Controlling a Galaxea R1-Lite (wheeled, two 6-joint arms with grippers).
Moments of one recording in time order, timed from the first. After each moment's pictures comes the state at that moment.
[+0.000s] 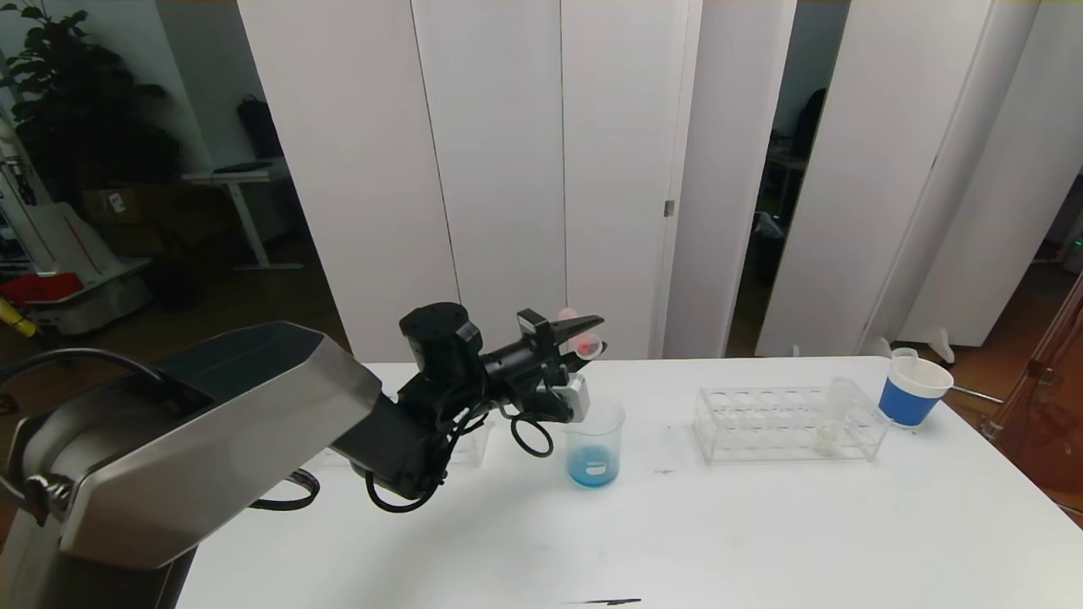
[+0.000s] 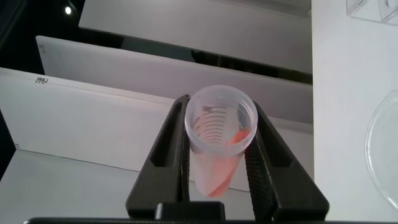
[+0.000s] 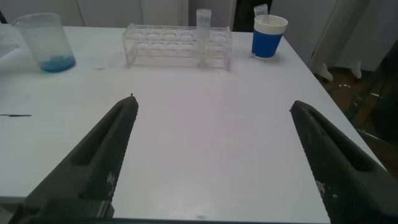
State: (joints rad) left arm -0.44 2.34 -1.18 -1.30 -0.56 1.33; right arm 0.00 0.00 -0.03 0.08 0.00 0.00
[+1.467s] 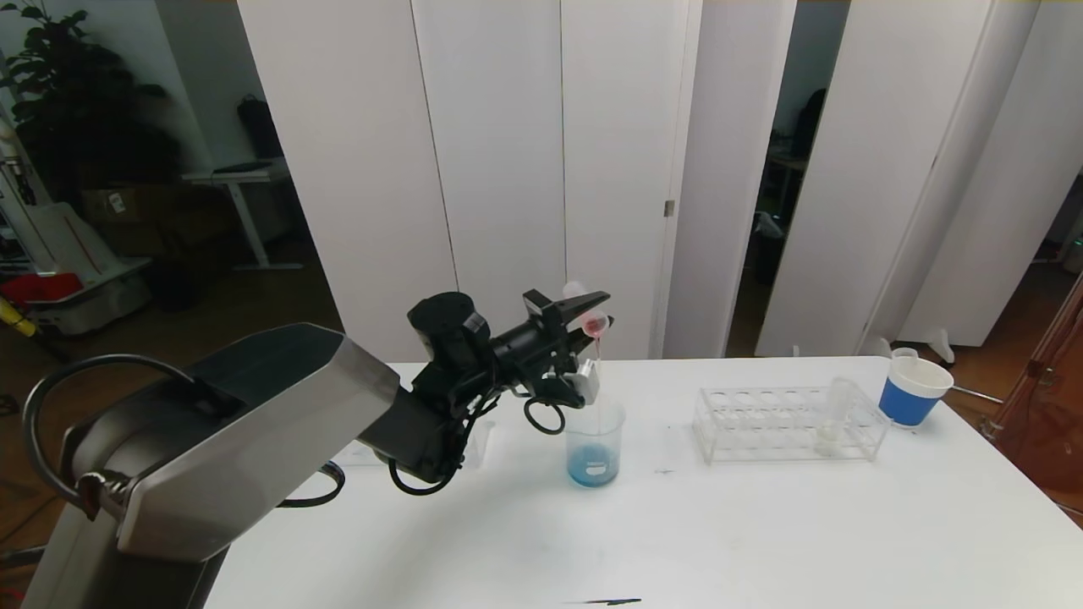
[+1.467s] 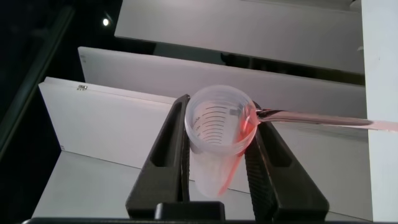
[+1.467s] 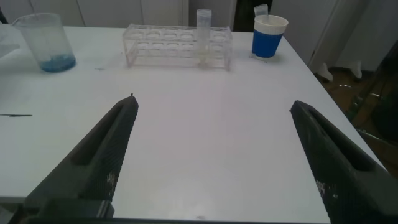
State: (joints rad) left arm -0.44 2.40 -1.31 -1.36 -0.55 1.37; right arm 0.00 0.00 -0.03 0.08 0.00 0.00
